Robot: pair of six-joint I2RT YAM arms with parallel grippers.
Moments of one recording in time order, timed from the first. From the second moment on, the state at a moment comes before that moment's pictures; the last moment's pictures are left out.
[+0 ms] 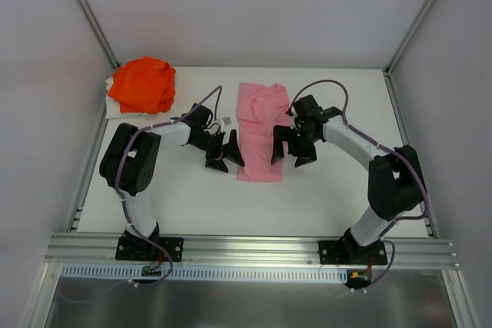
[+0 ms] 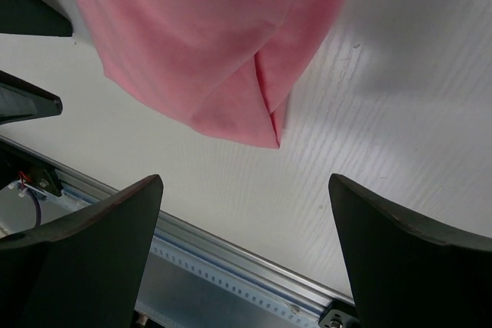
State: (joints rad) left arm -0.37 1.85 1.05 -0.39 0.82 -0.41; right arm 0.46 1.65 1.21 -0.82 -0.31 0.39
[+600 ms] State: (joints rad) left arm -0.36 1.88 1.04 -0.35 0.84 -0.43; right arm 0.49 1.79 1.15 -0.70 -0.35 0.43
